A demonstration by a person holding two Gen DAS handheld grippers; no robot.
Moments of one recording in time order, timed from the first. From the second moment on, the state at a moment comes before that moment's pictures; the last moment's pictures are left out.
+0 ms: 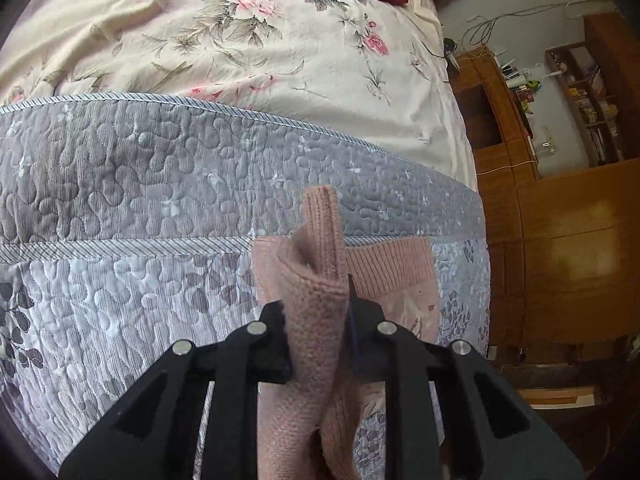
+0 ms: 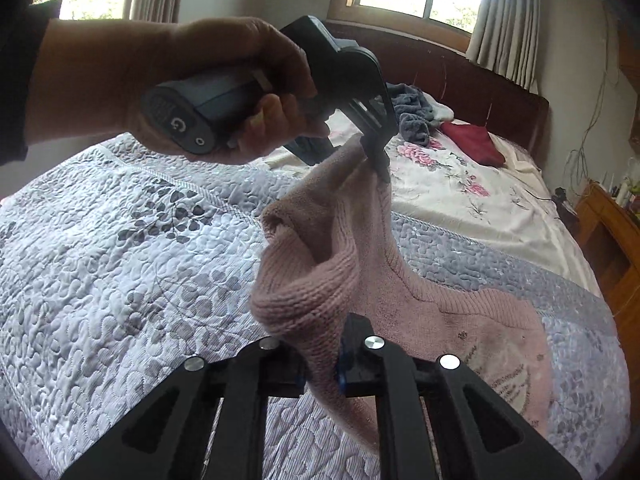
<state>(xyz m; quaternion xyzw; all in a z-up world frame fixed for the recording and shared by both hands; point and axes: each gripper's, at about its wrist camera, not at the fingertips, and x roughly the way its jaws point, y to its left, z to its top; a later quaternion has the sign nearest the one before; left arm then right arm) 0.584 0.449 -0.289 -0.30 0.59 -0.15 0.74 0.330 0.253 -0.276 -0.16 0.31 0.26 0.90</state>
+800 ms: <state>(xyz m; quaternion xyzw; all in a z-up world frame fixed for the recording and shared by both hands) 0.619 0.329 -0.242 -0.22 0.60 -0.14 0.76 0.351 0.157 -0.243 -0.06 0.31 0.22 0.92</state>
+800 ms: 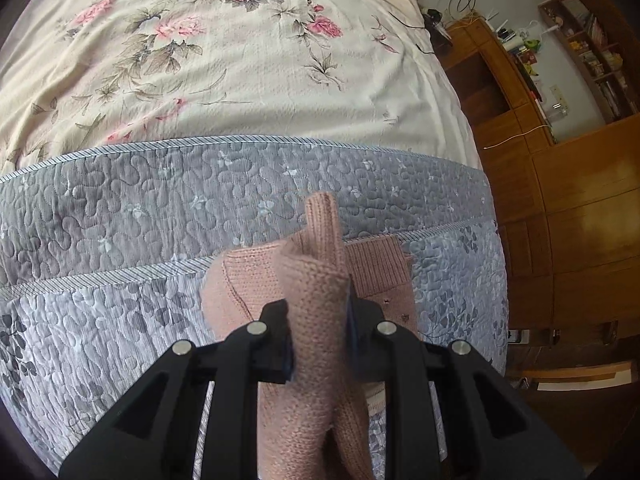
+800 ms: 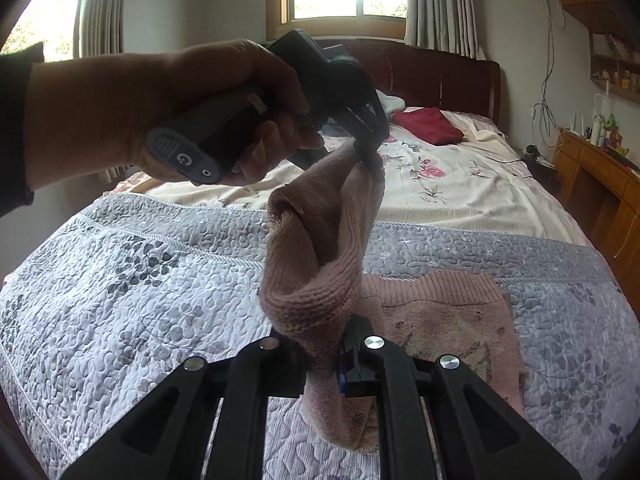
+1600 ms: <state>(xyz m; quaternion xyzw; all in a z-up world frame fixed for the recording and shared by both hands) 0.638 0.177 -0.275 -0.14 0.61 -0.10 0.77 0.363 0.028 -0.277 0.08 0.33 0.18 0.92</state>
